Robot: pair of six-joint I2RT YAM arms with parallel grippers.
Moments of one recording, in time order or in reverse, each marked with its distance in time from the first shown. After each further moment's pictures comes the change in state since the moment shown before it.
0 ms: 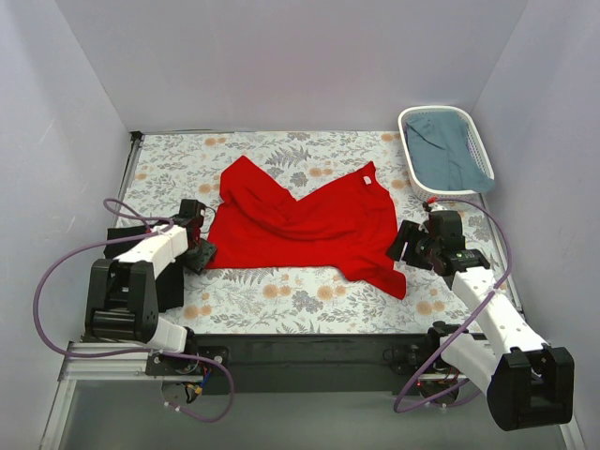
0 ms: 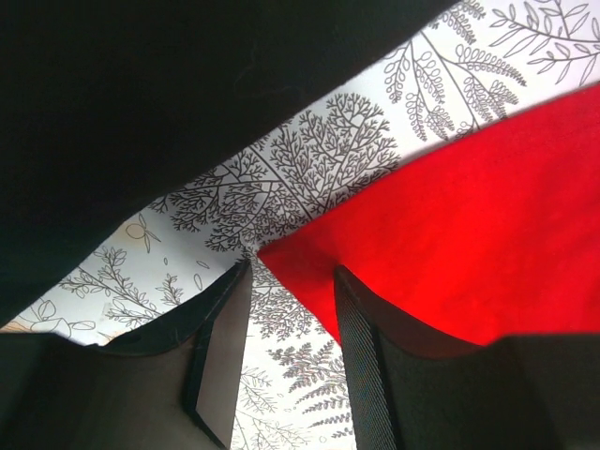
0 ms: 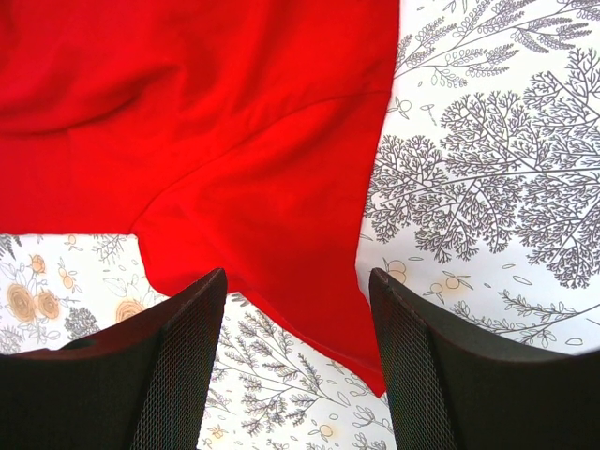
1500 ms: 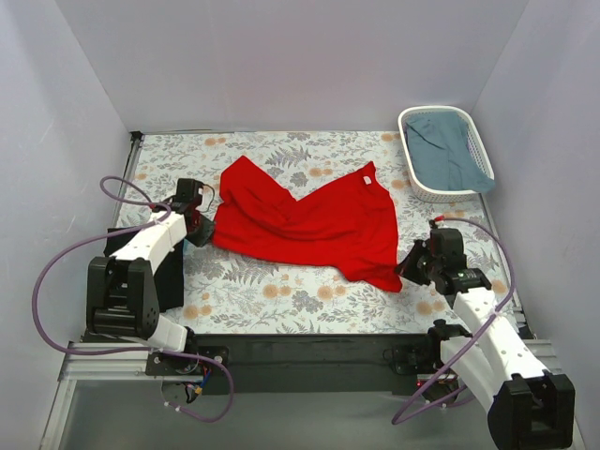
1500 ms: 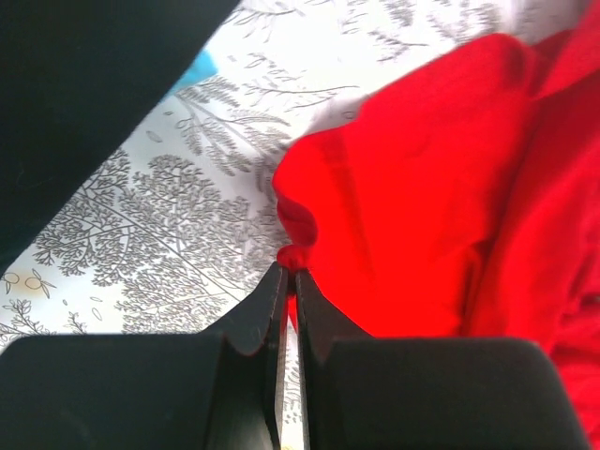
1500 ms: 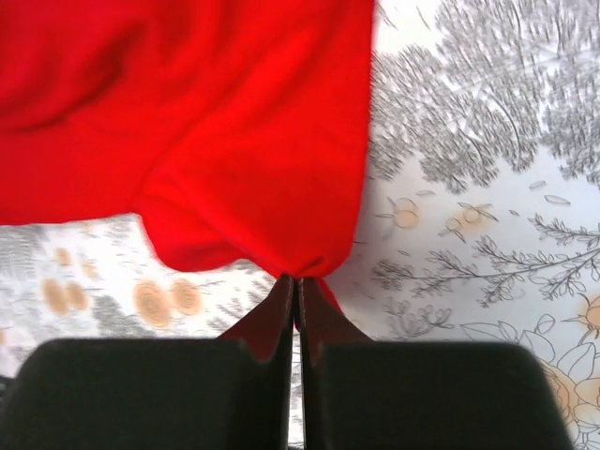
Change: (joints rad) left arm 0.000 0.029 0.154 0.059 0.020 0.113; right arm 0.000 -0.148 -0.166 -0.019 -0.002 0.157
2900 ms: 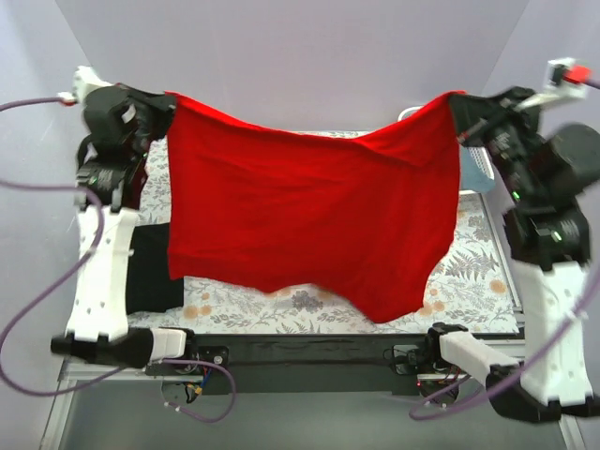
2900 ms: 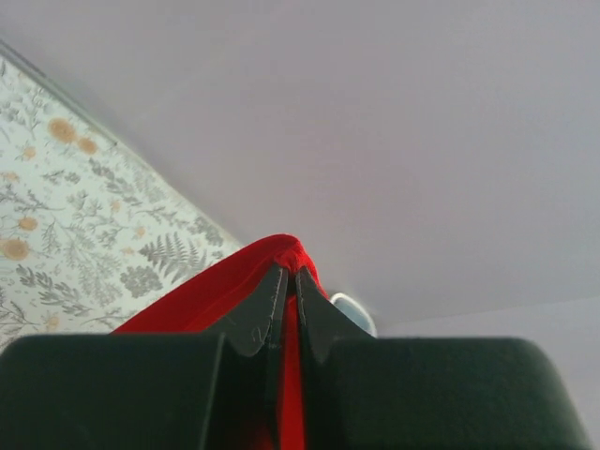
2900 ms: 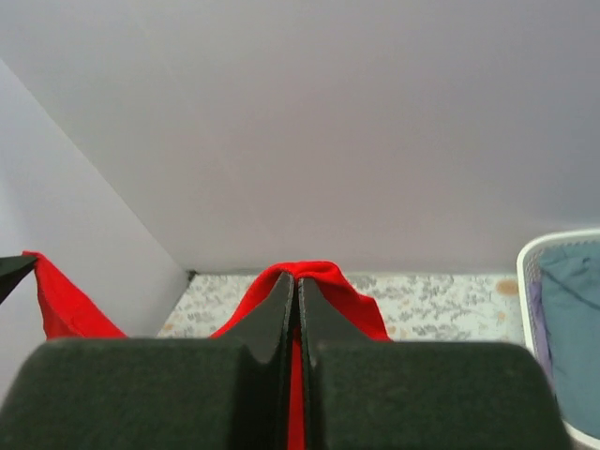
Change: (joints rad) left arm -0.001 -0.206 0.882 -0.016 0.024 0.065; right arm 0.000 0.204 1.277 0.042 0.038 -0.127
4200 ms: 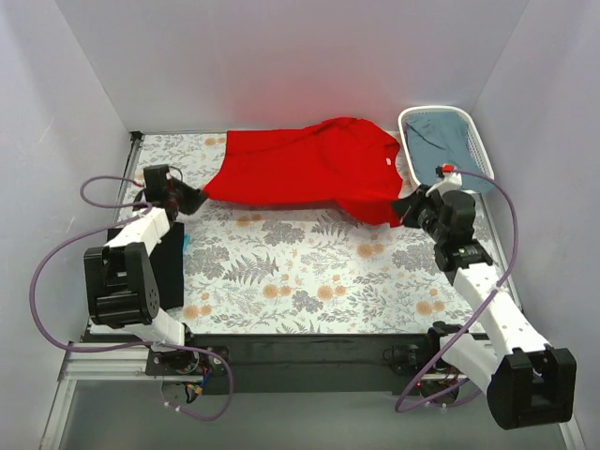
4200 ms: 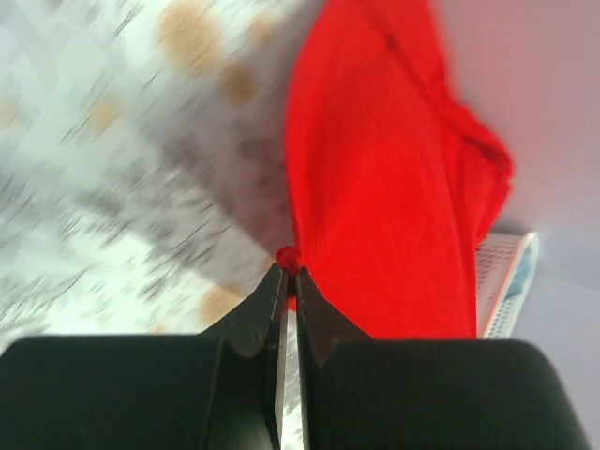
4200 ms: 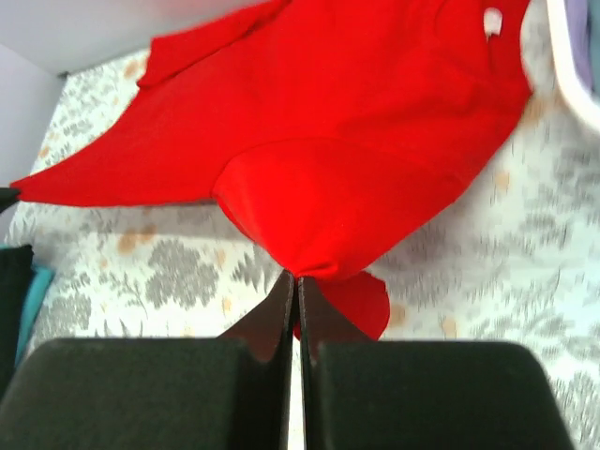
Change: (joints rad) left arm 0.209 0.287 -0.788 0.552 0.378 -0.021; right arm -0.001 -0.004 -0.979 0.474 -0.080 0.002
